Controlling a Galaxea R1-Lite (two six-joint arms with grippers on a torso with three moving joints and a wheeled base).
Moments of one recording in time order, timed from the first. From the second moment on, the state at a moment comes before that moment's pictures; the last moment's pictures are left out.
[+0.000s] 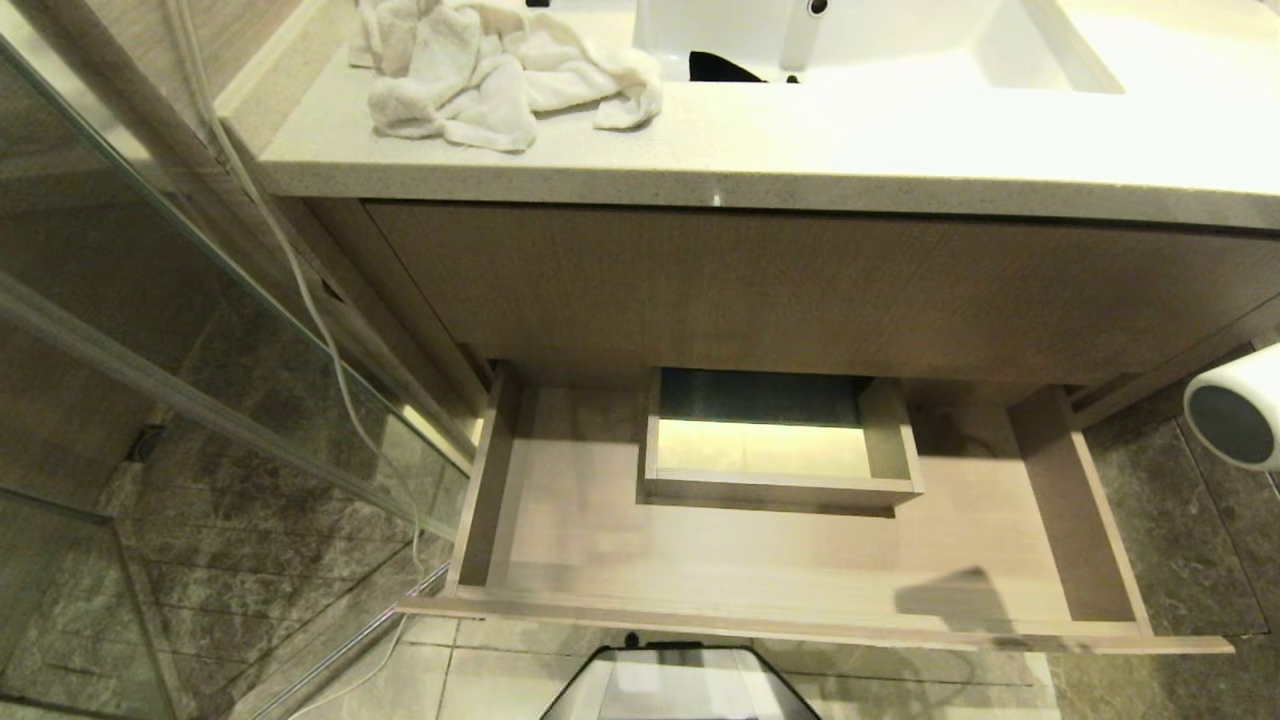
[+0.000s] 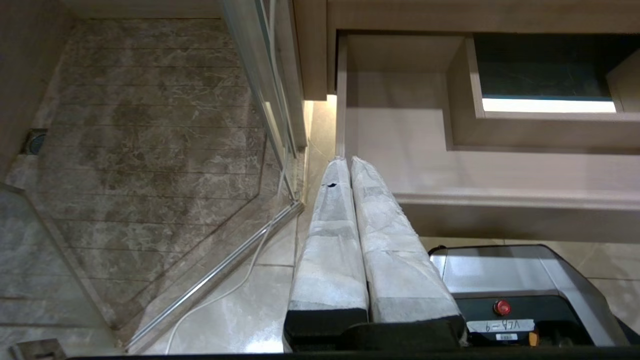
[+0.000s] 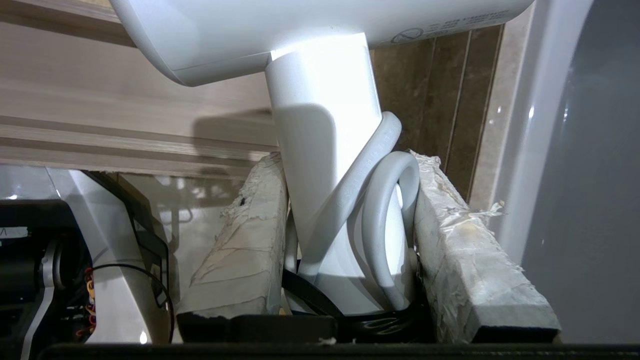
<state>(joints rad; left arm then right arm) 0.00 0.00 0.00 0.00 0.00 0.00 -0.47 0.91 -0.70 0.20 0.12 -0.48</state>
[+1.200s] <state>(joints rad) 0.00 0.00 0.00 0.00 0.00 0.00 -0.46 0.84 -0.65 0.16 0.13 -0.49</state>
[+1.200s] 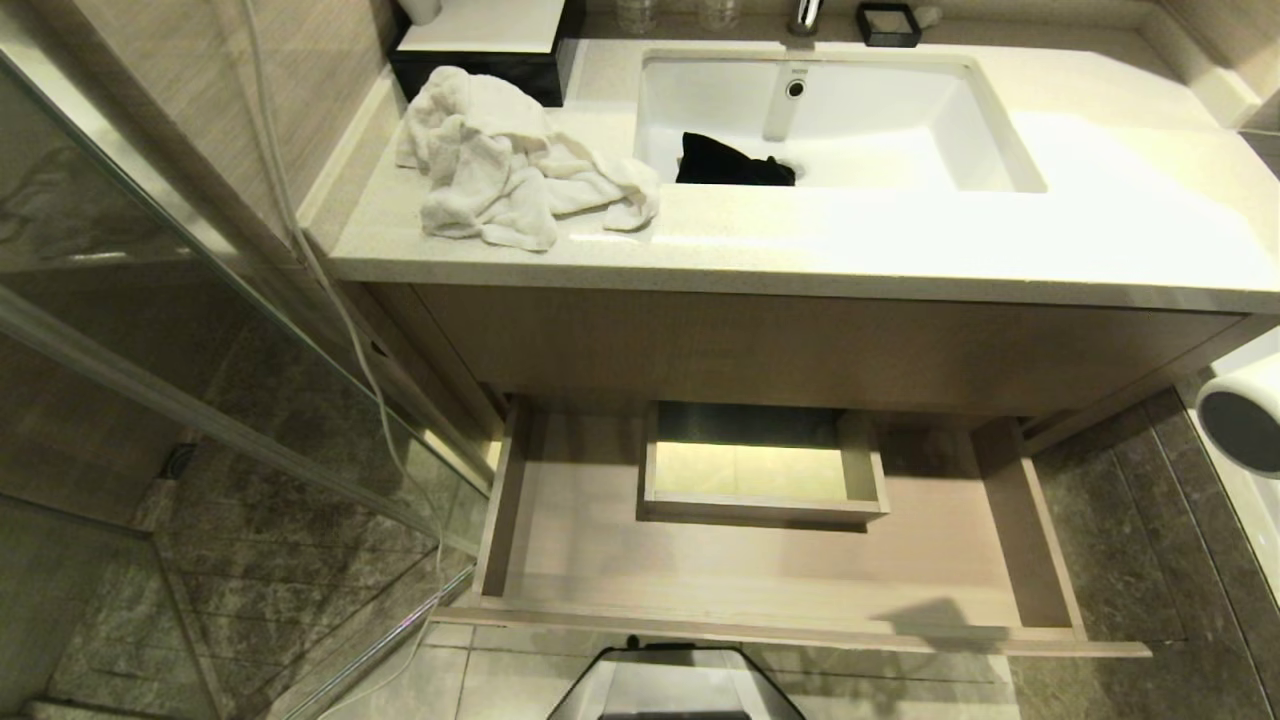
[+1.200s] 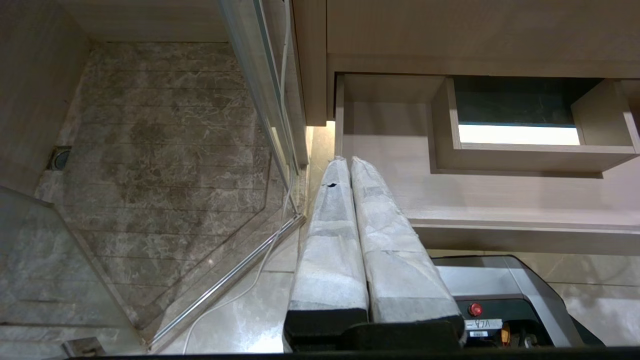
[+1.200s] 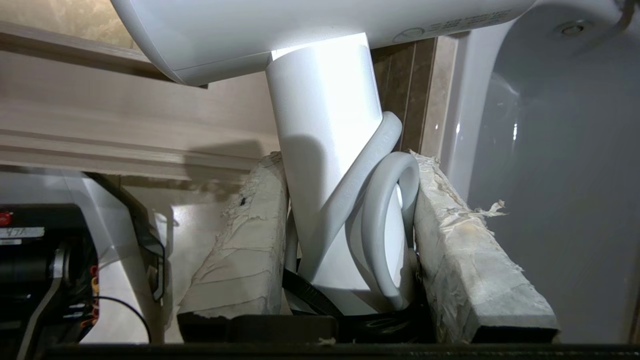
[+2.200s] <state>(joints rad) 0.00 0.00 0.00 0.00 0.00 0.00 -0.45 0.94 -0.80 0.10 0.13 -0.52</state>
